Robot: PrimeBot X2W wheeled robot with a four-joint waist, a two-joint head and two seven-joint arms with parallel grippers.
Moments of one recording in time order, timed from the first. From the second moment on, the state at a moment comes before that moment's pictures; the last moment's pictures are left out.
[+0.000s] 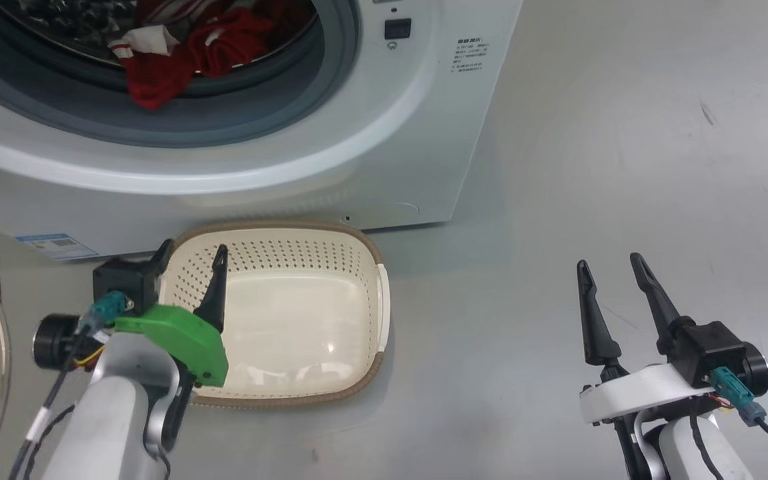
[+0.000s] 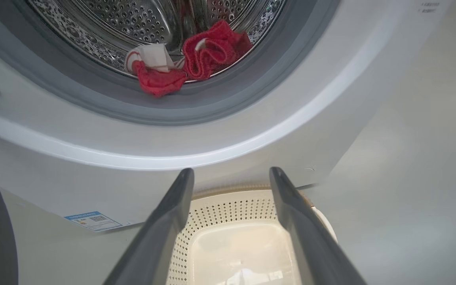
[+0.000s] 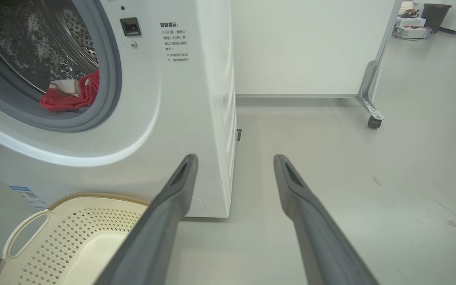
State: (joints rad) left arm -0.26 0.10 -0.20 0.23 -0.31 -0.01 0.07; right arm -0.04 -0.07 0.18 0.11 0.24 -0.03 -0.26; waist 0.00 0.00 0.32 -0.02
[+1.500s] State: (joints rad) left arm -1.10 0.34 -0.09 0.52 -0.36 -0.08 0.45; right arm -0.22 -0.05 0.24 0.13 0.29 0.01 -0.26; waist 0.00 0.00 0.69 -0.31
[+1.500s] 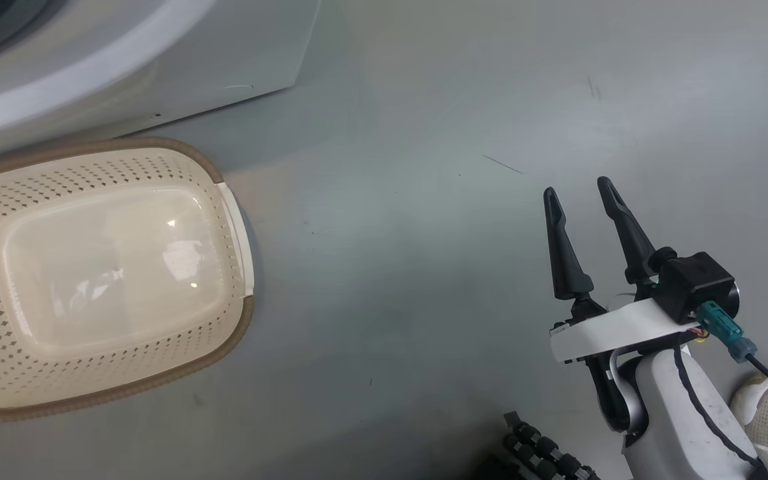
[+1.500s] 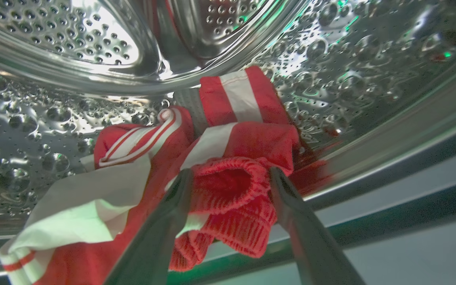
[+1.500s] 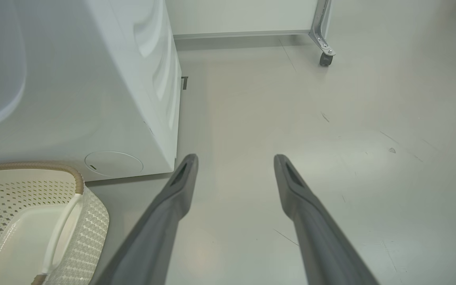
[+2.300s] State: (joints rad) left arm -1.17 0.32 -0.08 0.65 -0.35 -0.05 0.41; right arm -0.25 -0.04 0.21 0.12 0.30 0.01 -0.26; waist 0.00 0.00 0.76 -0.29
